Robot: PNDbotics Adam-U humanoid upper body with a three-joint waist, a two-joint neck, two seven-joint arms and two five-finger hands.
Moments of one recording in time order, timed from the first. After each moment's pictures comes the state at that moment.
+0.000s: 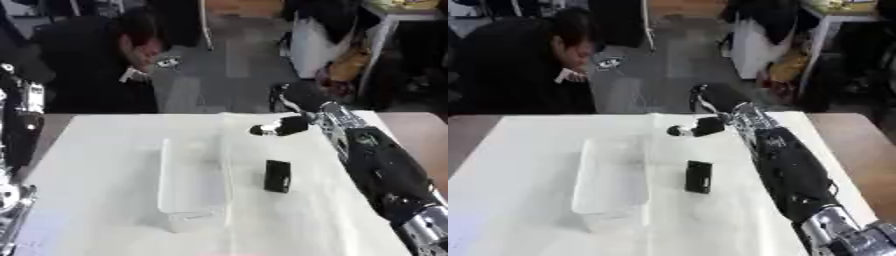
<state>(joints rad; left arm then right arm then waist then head) -0.35 0.46 -0.06 -1.83 -0.24 0.06 0.45 -1.10 -0.22 0.03 -0.54 1.51 -0.36 0.01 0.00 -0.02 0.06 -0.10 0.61</state>
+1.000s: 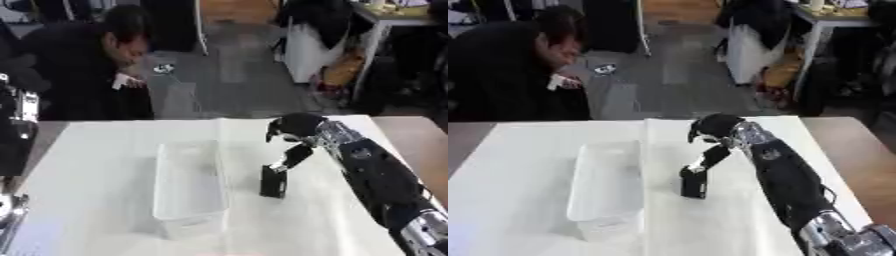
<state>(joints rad) -0.35 0.46 -0.06 -1.83 -0.24 0.06 0.44 -1.10 -0.26 0.05 -0.48 1.52 -0.61 0.23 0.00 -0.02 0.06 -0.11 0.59</state>
